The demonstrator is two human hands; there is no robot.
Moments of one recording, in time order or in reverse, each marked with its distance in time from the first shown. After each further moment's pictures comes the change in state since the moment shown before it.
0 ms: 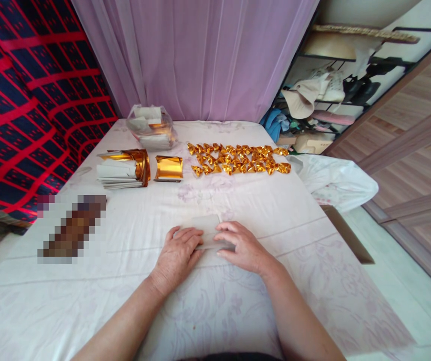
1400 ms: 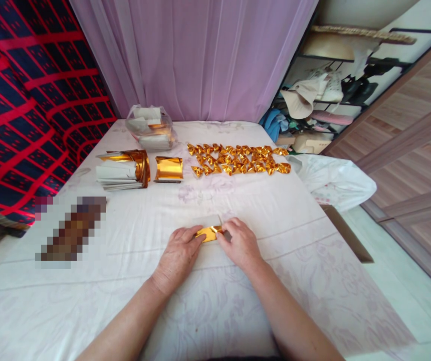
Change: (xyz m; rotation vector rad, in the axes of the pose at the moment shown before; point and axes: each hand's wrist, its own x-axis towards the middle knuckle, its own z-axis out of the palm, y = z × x) left_hand 0.002 -0.011 0.013 0.112 0.140 0.111; right_hand 0.012 -0.007 0.028 -0.238 0.297 0.285
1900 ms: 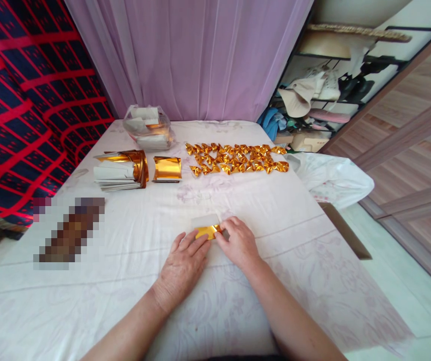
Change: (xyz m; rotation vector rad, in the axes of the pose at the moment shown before) left_hand -0.013 0.020 -0.002 0.146 -0.082 0.054; right_hand 0.001 -0.004 0.002 -0.044 -0.004 0.040
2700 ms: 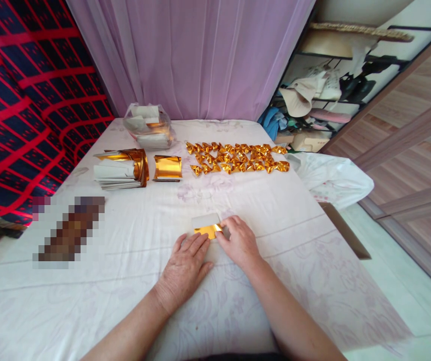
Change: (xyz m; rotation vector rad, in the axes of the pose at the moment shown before) left_hand 0.000 0.008 -0.002 -0.068 -0.069 -0.055; right_hand 0.000 0.000 -0.001 0.032 0.010 0.023
